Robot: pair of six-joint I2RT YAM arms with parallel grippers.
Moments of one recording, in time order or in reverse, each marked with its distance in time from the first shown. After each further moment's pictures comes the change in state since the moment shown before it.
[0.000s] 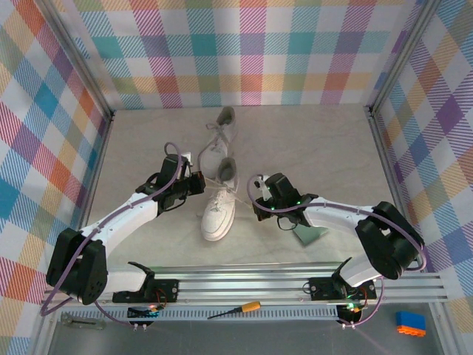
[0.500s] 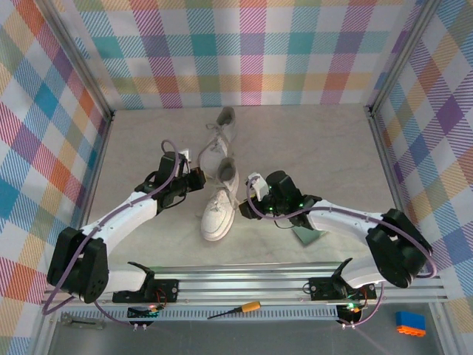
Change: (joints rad) left arm 0.027 0.020 0.009 0.058 0.027 -0.037; right arm 0.033 -0.091 0.000 0.121 -0.142 -0.134
